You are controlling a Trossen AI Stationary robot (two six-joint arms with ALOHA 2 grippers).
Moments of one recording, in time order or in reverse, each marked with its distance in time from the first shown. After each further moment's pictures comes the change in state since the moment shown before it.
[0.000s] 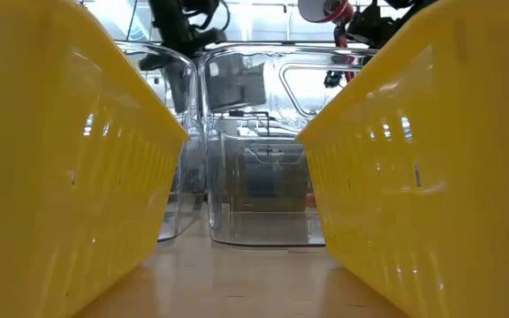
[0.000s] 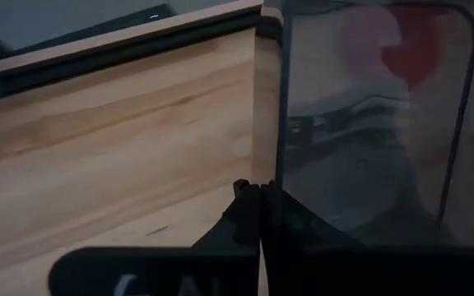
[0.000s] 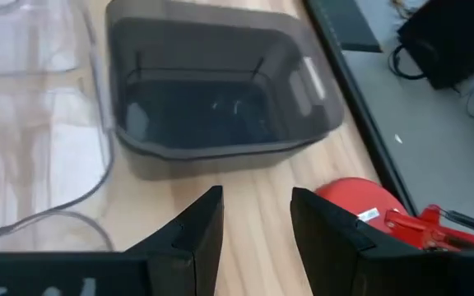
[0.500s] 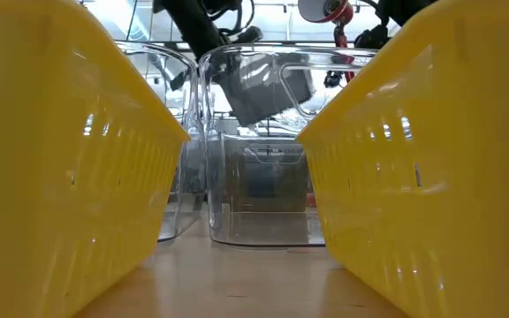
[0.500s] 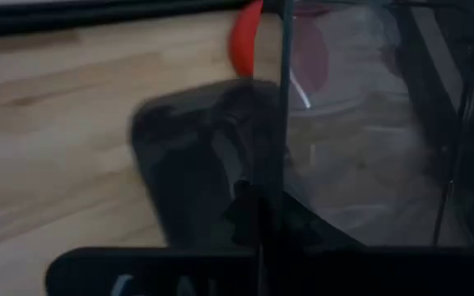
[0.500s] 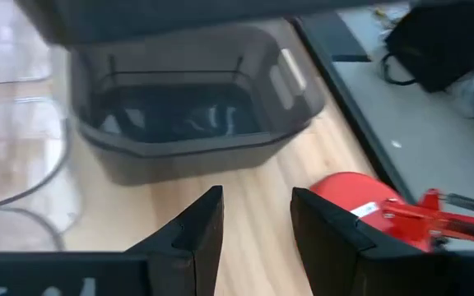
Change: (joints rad) left arm -0.195 0.057 -0.174 0.442 -0.034 -0.192; right arm -0.101 -0.076 -0.168 0.199 -0.062 -0.030
